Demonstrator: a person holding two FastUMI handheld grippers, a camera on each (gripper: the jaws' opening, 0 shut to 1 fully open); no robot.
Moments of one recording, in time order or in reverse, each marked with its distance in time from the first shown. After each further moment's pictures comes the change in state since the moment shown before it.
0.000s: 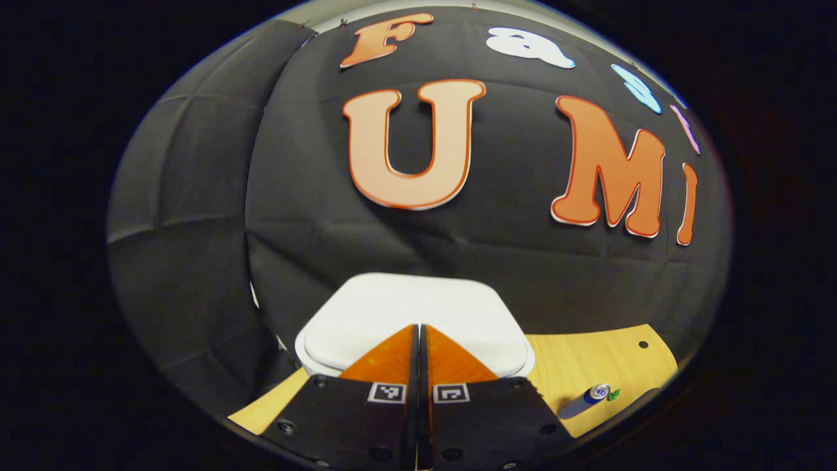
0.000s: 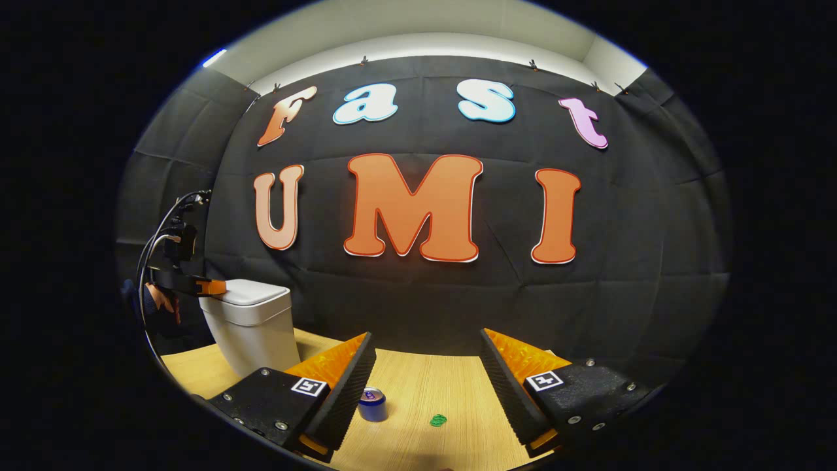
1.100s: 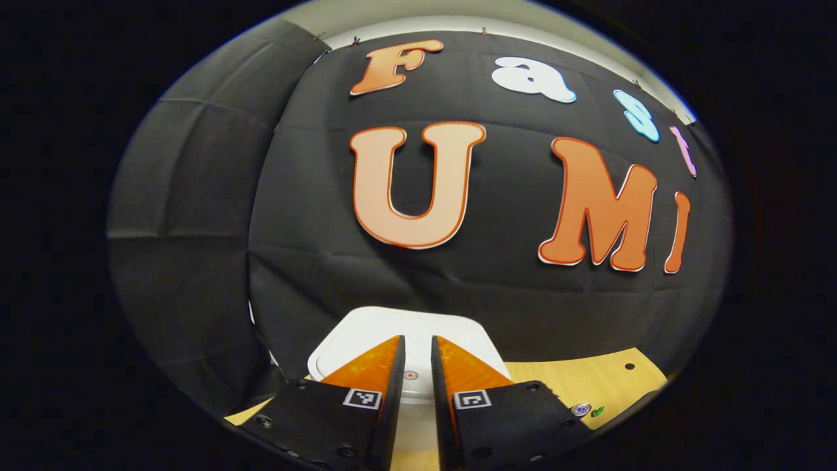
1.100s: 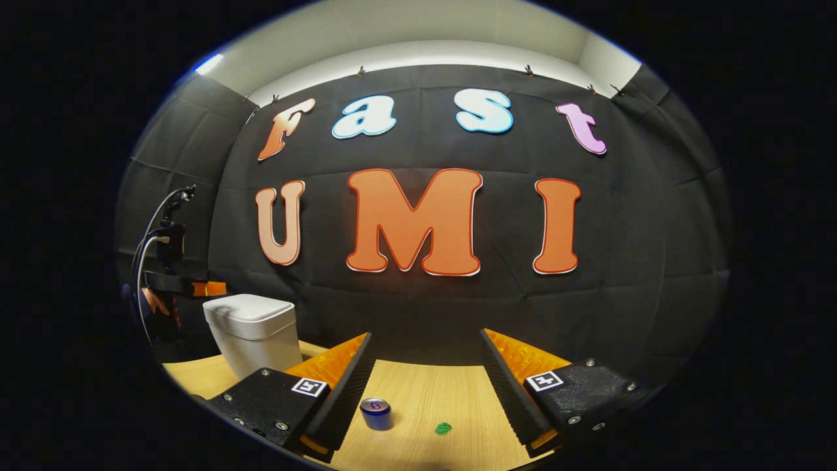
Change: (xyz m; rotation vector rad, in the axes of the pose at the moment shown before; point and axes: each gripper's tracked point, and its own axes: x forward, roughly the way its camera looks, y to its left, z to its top) left arm -0.007 -0.003 0.016 -0.092 -0.067 -0.049; right arm 0.000 0.002 0.017 0.020 -0.045 0.009
